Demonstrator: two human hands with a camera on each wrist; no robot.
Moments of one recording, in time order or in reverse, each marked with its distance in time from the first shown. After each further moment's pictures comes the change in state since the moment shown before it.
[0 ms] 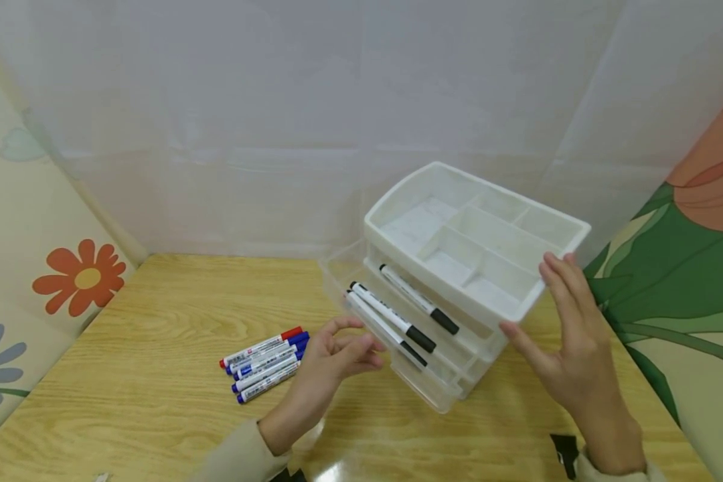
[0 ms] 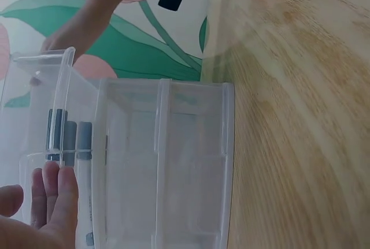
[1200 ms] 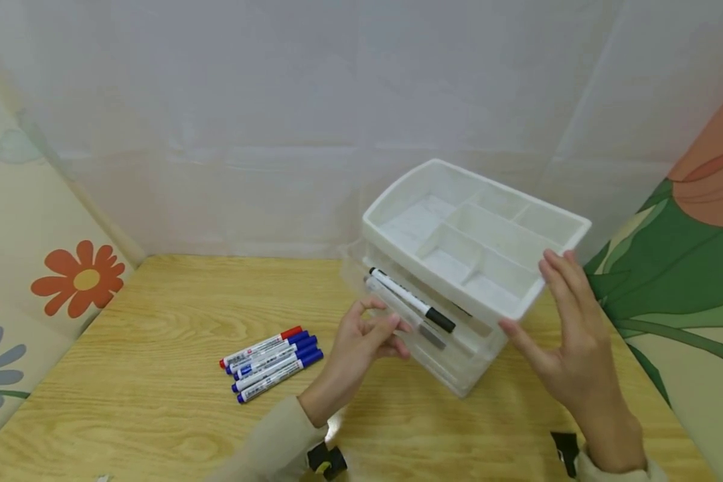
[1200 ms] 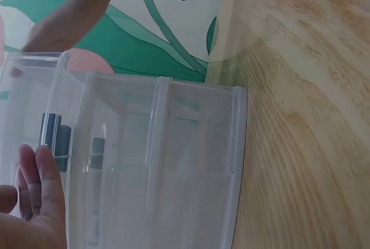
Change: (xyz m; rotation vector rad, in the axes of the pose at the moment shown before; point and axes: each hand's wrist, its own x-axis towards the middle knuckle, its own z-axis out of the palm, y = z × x) left_hand 0.032 -0.006 0.029 -0.061 -0.043 0.050; right_hand 0.005 -0.005 -0.003 0.006 0.009 0.003
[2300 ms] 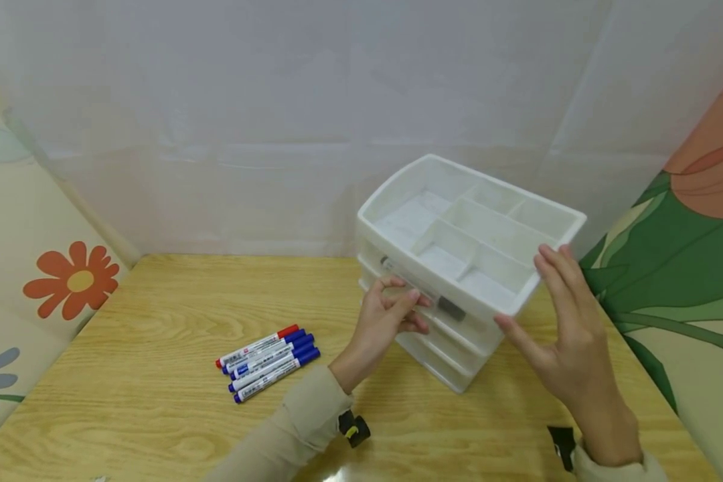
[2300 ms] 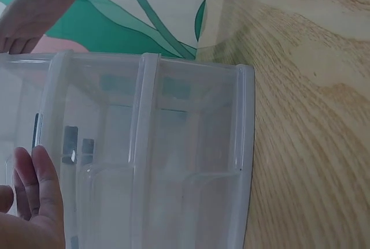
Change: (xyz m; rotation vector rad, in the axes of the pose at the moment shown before) left_hand 0.045 -0.008 0.023 0.011 0.056 0.003; right_hand 0.001 0.000 0.001 -0.009 0.005 0.004
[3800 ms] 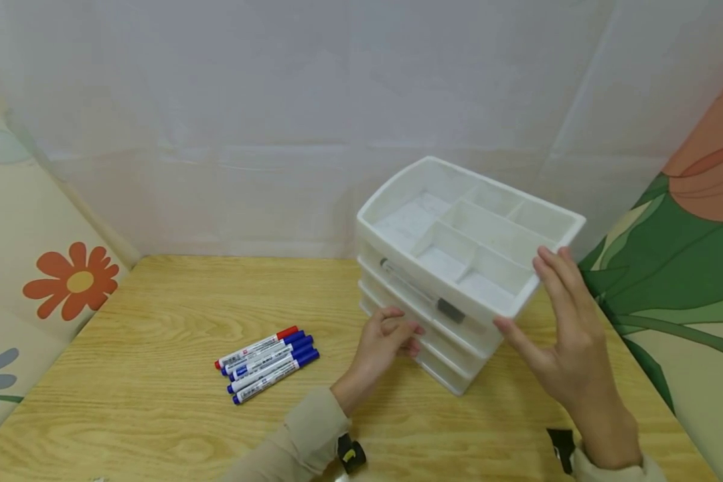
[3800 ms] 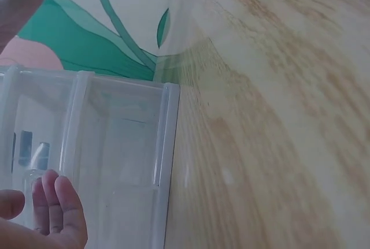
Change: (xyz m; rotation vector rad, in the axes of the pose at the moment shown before) left_hand -0.012 -0.041 -0.011 0.085 0.050 -0.060; right_hand -0.001 0.000 -0.001 -0.005 0.001 0.003
